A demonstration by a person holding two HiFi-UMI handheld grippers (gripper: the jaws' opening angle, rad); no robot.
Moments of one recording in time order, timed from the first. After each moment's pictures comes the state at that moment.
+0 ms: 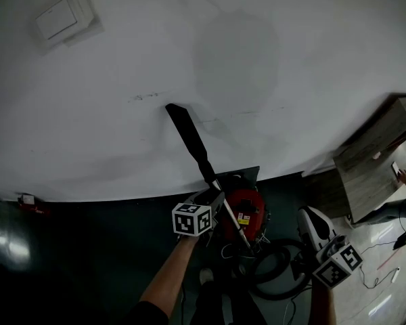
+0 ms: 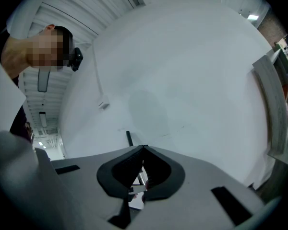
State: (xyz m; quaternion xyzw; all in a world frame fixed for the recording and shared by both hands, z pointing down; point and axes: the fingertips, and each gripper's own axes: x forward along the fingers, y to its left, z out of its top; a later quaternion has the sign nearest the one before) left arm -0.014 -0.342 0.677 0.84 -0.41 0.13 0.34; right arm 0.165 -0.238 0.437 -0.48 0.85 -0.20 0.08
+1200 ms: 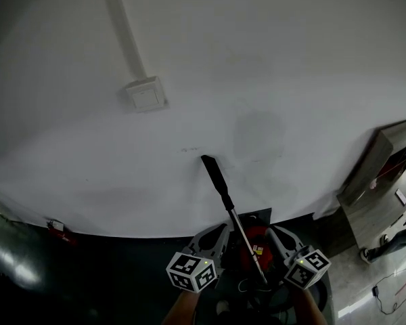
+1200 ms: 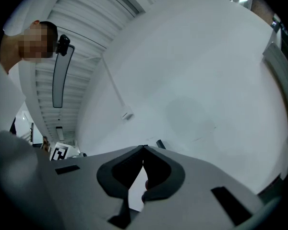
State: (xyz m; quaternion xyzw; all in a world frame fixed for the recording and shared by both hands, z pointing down) left arm -0.035 -0.196 0.368 0.89 -0.43 0.00 0.15; right arm 0.081 -0.180 0.353 -0.40 0.87 -0.22 0.18
